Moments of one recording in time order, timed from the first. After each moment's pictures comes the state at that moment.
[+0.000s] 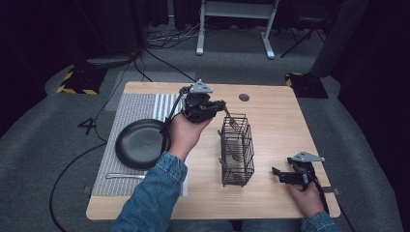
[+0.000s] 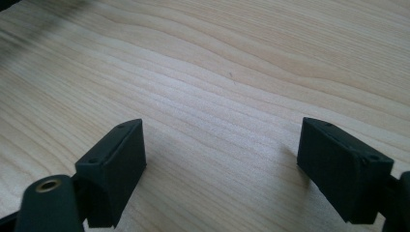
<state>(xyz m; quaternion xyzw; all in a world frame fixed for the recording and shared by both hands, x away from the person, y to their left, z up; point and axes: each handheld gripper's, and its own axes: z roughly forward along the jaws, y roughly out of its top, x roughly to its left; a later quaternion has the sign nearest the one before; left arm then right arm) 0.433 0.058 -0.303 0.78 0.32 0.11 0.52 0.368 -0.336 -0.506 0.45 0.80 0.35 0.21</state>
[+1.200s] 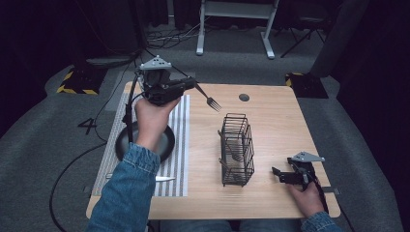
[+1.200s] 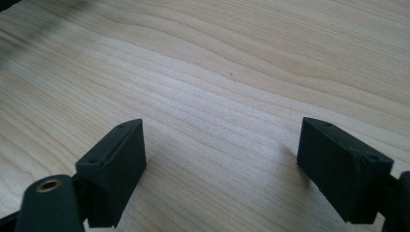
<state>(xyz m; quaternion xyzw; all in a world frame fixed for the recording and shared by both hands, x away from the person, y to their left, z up) 0.425 0.143 -0.243 0.74 0.36 0.14 0.56 0.368 -0.336 -0.506 0.45 0.80 0.35 0.21</state>
